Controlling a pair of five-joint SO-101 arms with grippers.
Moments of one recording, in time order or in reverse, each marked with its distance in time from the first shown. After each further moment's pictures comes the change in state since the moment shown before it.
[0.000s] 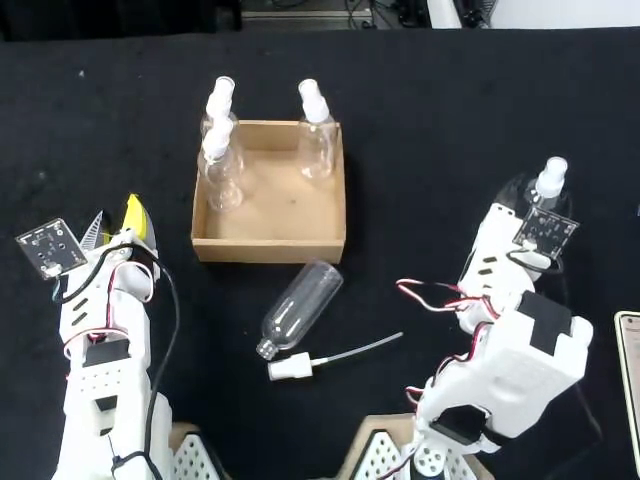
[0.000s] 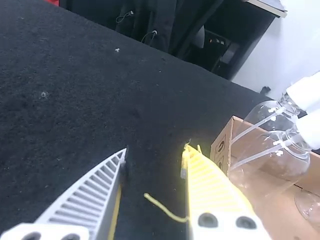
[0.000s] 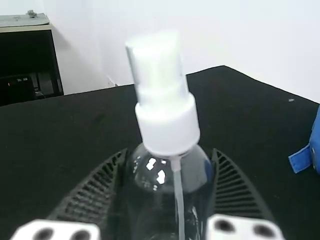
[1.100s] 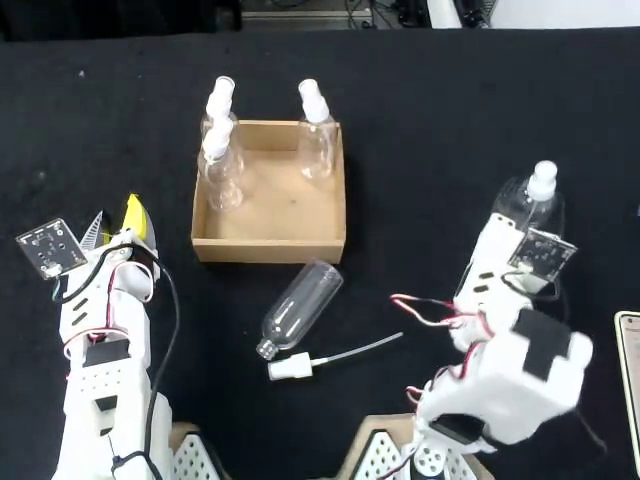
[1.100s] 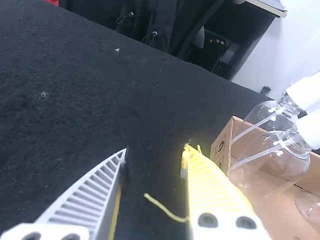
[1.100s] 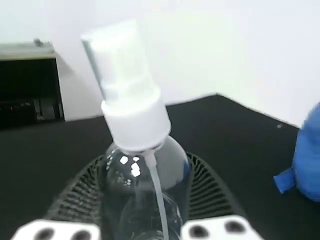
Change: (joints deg) left arm 0.0 0.0 0.0 0.0 0.0; right arm -1.4 -11.5 11.8 -8.7 0.1
